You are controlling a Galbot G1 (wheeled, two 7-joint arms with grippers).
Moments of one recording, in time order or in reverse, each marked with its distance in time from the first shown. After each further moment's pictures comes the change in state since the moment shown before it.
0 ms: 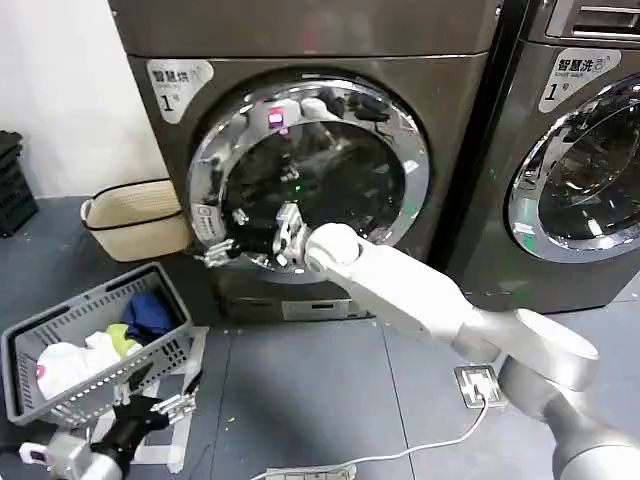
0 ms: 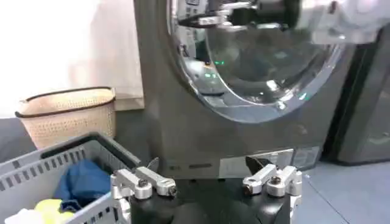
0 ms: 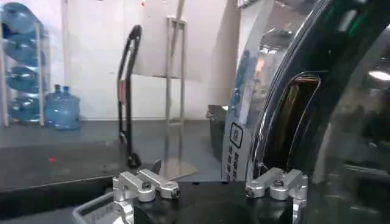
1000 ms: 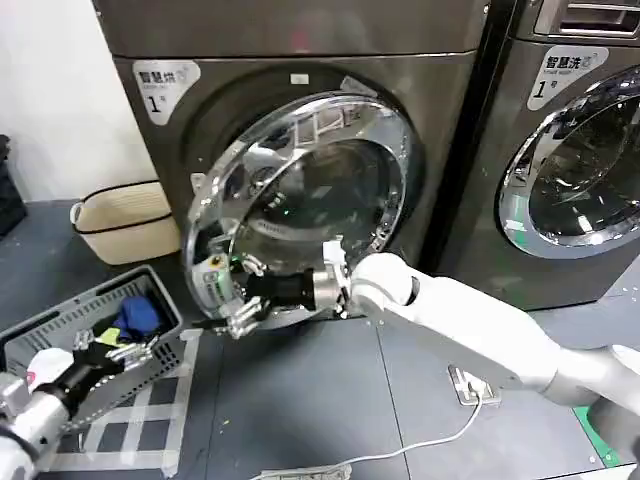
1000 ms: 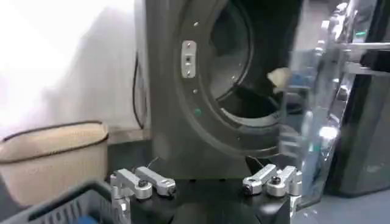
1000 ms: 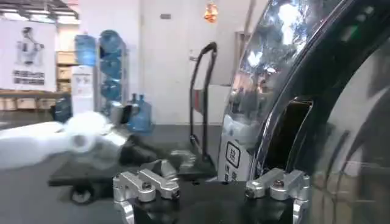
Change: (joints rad) left arm -0.204 0.320 -0.069 0.214 -0.277 -0.028 0.080; right arm -0.103 -0.282 0.042 0.349 0.016 -0.020 -0.265
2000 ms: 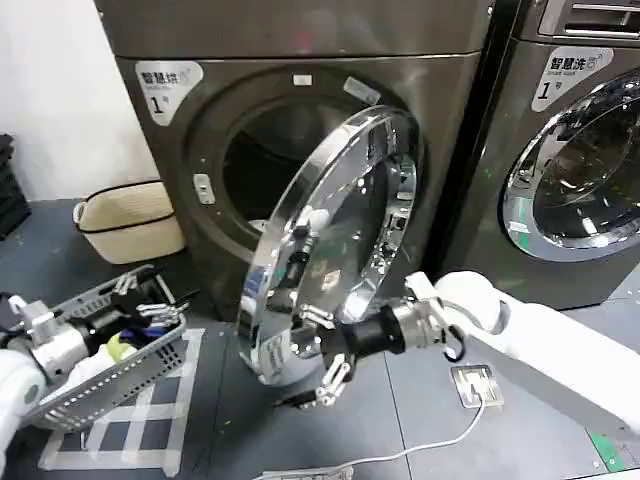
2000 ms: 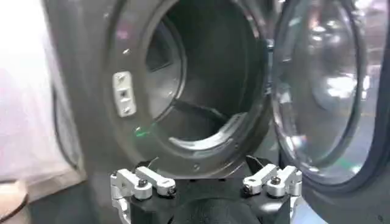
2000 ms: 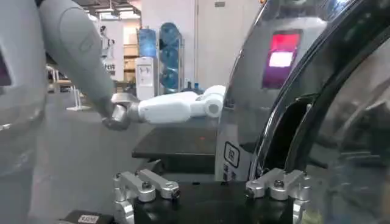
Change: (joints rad) left arm -0.301 0.314 0.318 0.160 -0.086 -0.128 0.183; right arm -0.344 -0.332 0.362 0.225 -0.005 0.028 -0.252
